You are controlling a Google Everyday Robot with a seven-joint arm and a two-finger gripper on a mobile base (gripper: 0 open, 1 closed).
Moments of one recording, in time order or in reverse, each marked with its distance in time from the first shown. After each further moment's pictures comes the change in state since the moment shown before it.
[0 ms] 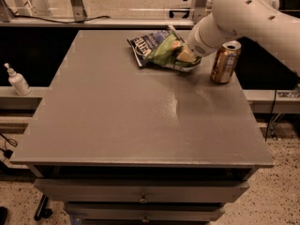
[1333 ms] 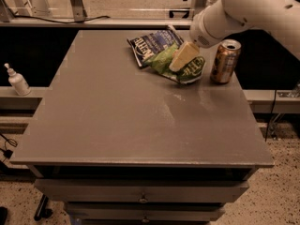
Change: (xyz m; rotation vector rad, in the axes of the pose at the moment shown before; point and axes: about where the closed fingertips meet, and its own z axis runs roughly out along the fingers) arm -0.024 -0.007 -0.029 0.007 -0.079 -0.014
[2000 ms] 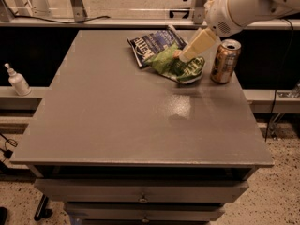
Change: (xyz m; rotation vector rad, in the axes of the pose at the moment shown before) arm -0.013 -0.006 -0.057 -0.039 -0.115 0.014
